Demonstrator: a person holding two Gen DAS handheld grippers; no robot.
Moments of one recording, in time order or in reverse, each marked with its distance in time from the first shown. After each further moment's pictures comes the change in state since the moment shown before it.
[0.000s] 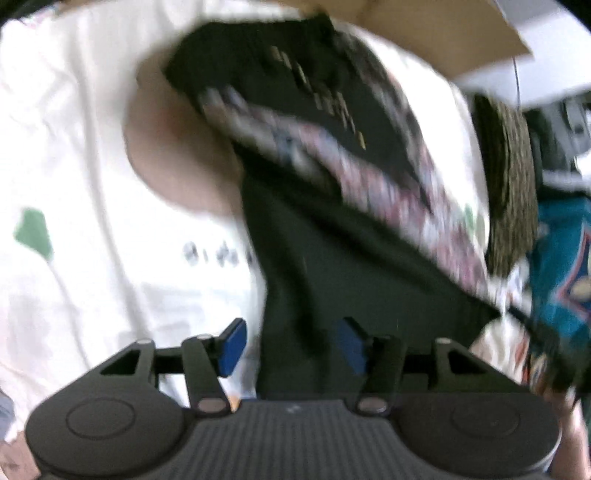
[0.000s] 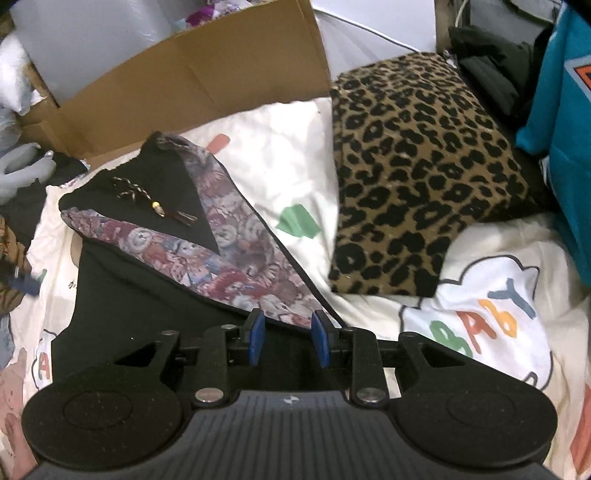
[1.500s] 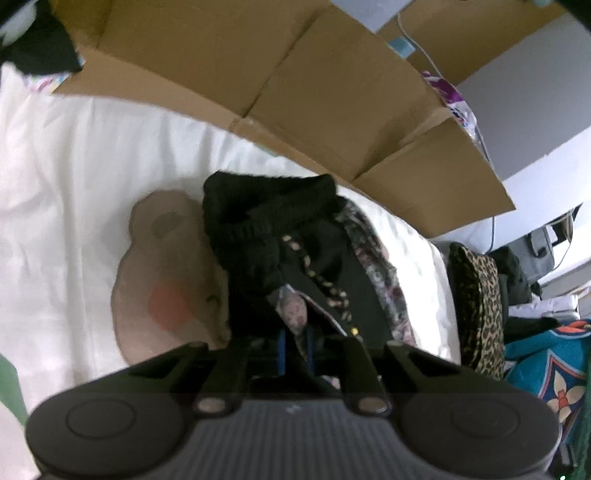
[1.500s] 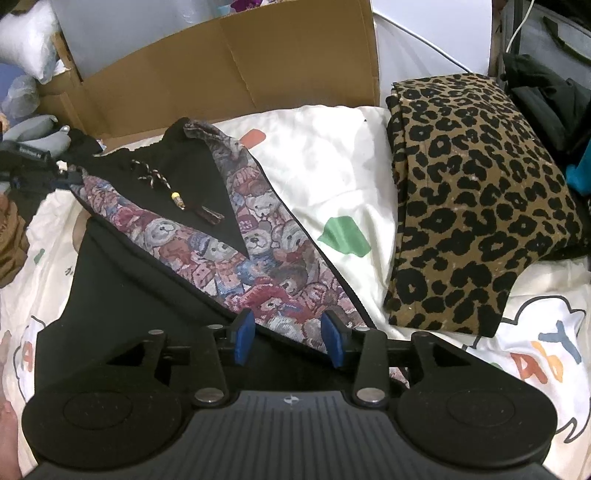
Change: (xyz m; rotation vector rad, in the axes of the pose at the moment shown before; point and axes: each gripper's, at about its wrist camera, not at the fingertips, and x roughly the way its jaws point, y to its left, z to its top) left arm 0.000 0.024 0.063 -0.039 -0.382 -0.168; right arm 0.039 0.037 -0.002 -0.107 -0.029 0.021
